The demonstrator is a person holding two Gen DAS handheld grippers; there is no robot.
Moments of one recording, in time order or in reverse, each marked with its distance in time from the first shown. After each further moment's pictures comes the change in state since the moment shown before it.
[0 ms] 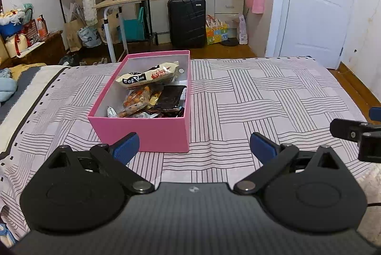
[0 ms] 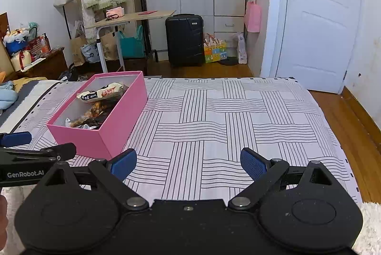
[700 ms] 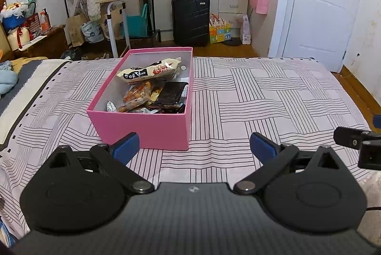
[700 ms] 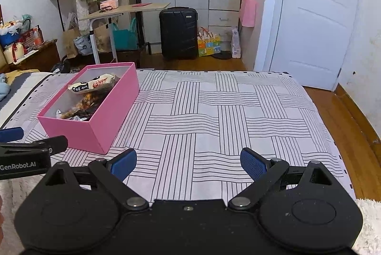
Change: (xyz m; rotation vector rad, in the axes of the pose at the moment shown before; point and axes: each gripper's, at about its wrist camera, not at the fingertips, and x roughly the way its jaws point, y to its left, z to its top) left arm 0.006 0.003 -0.005 -0.028 0.011 0.004; right arm 0.007 -0.001 -0.004 -0.011 0.035 -0.038
